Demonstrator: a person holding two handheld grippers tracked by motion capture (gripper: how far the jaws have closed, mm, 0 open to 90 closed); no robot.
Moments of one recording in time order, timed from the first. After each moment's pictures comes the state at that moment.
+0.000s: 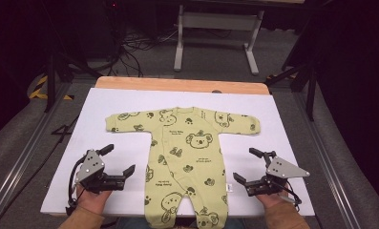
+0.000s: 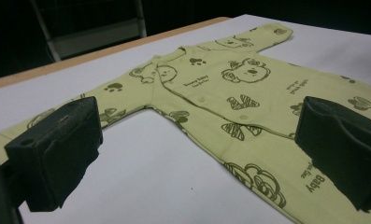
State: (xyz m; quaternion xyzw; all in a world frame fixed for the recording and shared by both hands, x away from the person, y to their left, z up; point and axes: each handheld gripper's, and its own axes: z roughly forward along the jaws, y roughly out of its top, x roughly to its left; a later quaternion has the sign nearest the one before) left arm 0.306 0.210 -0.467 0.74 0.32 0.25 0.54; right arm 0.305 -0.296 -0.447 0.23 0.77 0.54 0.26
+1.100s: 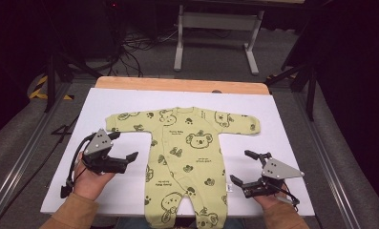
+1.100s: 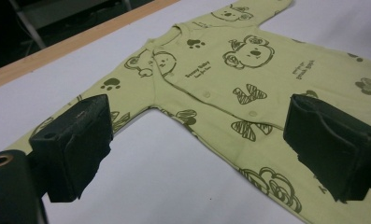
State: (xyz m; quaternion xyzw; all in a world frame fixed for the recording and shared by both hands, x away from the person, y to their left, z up) left arm 0.348 0.205 -0.424 0.80 0.30 0.20 0.47; right arm 0.304 -0.288 -0.451 0.22 0.78 0.53 0.24
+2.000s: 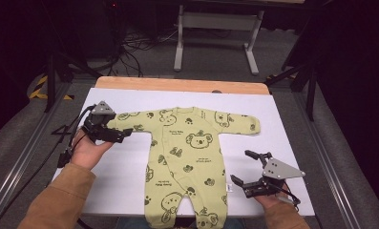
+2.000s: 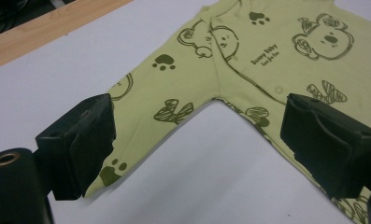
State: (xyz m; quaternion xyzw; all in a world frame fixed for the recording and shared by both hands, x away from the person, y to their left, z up) left arm 0.432 0.221 -0.407 0.83 0.37 0.16 0.39; right arm 0.304 -0.290 -0.449 0.21 0.79 0.53 0.24
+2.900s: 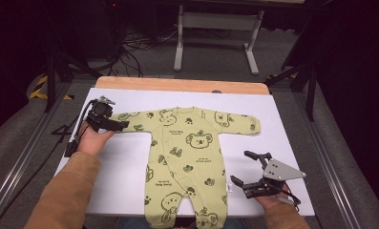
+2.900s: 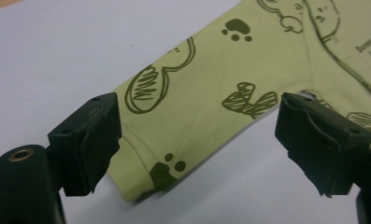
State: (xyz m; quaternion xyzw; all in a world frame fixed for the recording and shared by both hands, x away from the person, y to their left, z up) left arm 0.491 0.235 -0.444 0.81 0.46 0.14 0.32; right arm 0.302 -0.290 -0.448 0.20 0.78 0.53 0.24
